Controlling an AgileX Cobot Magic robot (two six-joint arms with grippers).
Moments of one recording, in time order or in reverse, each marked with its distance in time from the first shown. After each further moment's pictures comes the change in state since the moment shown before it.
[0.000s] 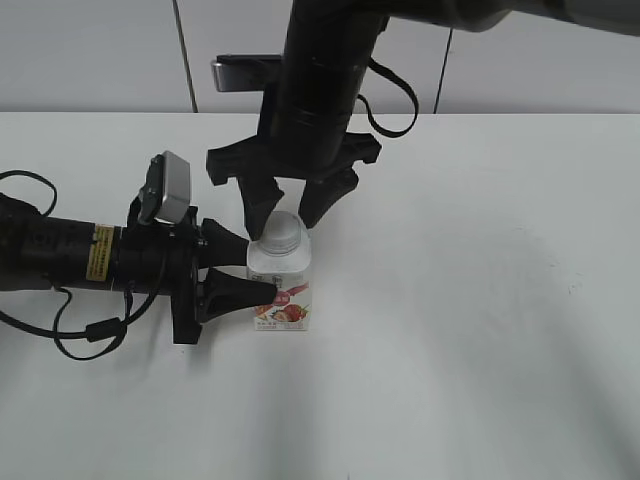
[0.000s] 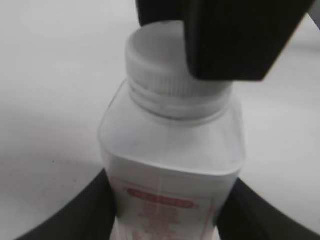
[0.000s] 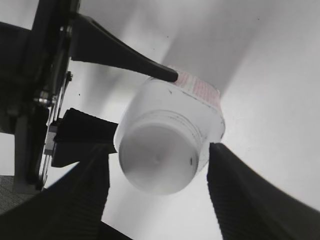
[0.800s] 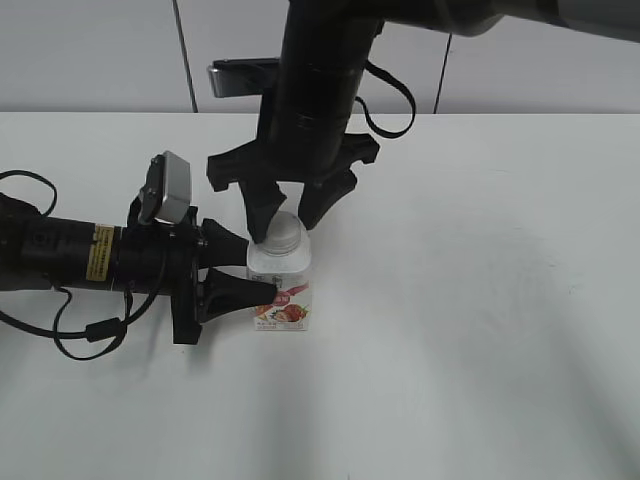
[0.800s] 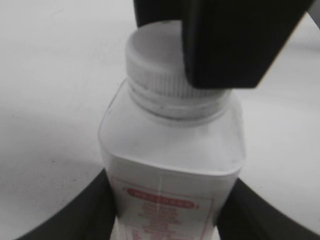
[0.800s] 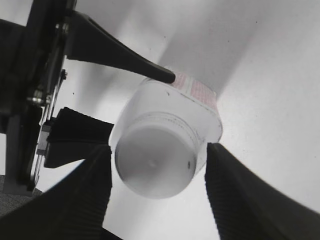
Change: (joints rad) left arm 0.000 0.000 0.000 0.002 0.001 0.000; right arm 0.007 0.006 -0.001 -0.022 0.000 -0.015
